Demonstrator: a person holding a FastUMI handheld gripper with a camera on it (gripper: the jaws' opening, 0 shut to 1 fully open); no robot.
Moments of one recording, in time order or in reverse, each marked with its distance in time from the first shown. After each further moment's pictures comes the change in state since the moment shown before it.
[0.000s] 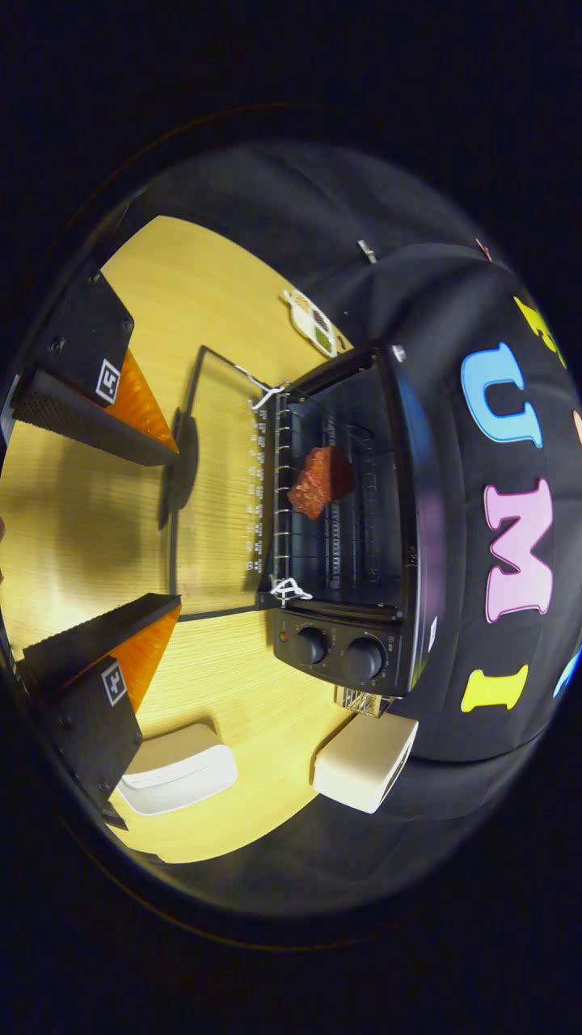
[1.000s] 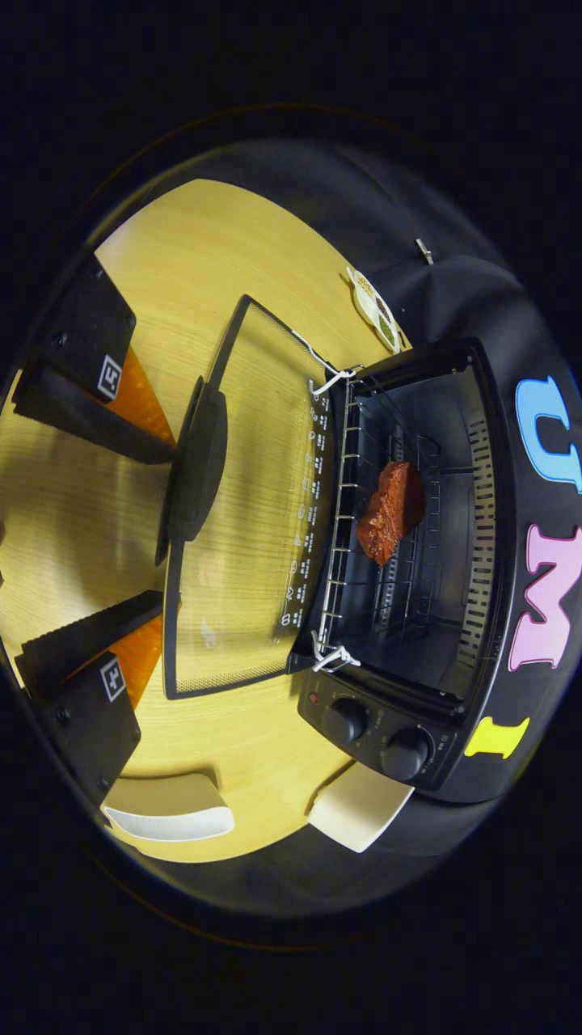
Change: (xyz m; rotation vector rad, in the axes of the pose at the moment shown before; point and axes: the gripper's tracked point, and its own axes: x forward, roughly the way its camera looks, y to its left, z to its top) arm 0.074 0.024 -0.030 -0.078 0.108 -0.007
